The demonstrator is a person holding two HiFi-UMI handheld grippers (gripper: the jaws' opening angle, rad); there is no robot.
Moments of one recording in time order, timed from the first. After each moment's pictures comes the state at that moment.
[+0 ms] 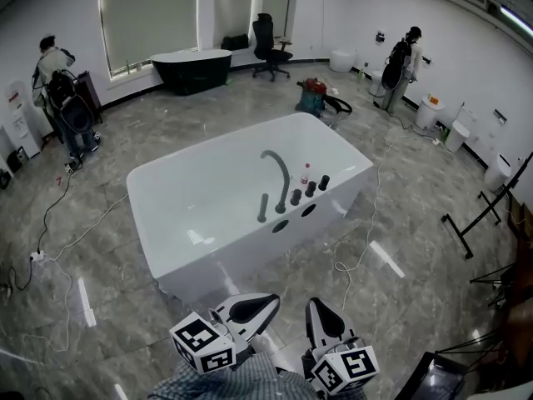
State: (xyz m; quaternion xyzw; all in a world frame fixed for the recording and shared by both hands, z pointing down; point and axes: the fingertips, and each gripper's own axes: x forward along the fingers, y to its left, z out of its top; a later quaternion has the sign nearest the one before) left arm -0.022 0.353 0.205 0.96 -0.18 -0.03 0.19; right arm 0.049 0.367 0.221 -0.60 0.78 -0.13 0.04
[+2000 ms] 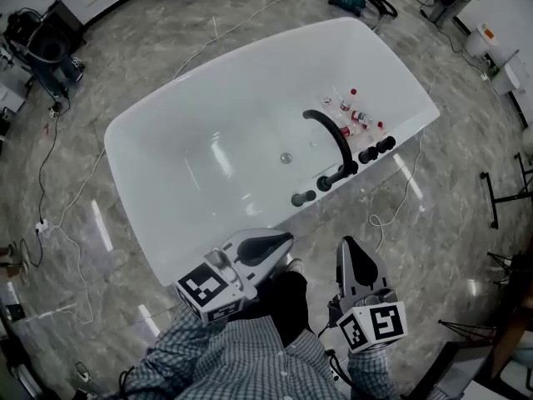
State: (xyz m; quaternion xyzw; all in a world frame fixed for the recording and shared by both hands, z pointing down) left arm -0.037 -0.097 0.355 0.96 -0.16 0.05 0.23; right arm 0.059 -0.079 0.350 -0.62 0.76 -0.20 -0.06
